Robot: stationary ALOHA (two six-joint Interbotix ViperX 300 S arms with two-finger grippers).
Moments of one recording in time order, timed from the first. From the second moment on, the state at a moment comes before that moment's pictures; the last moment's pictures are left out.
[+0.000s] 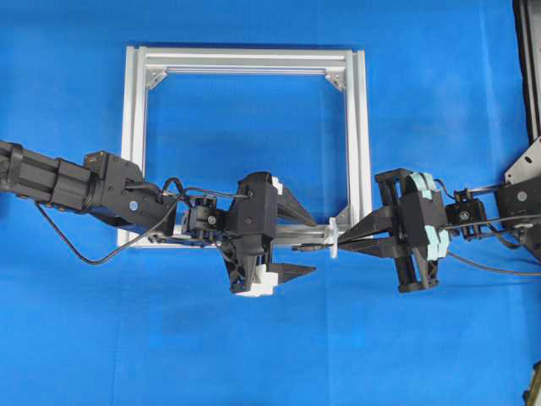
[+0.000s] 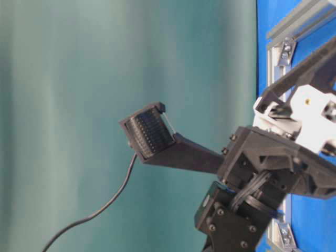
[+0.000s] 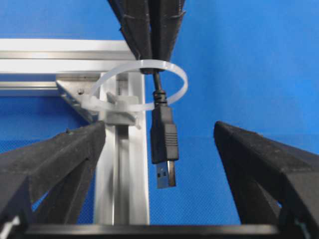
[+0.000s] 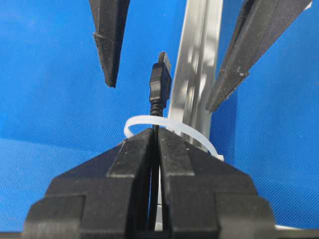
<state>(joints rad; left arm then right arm) -0.14 0.38 0.48 -0.09 -0.46 -0.02 0.22 -0.13 1.13 0.11 -0.52 0.09</state>
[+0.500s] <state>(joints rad) -0.14 0.38 0.48 -0.09 -0.44 -0.02 0.22 -0.13 1.13 0.11 -0.52 0.09</state>
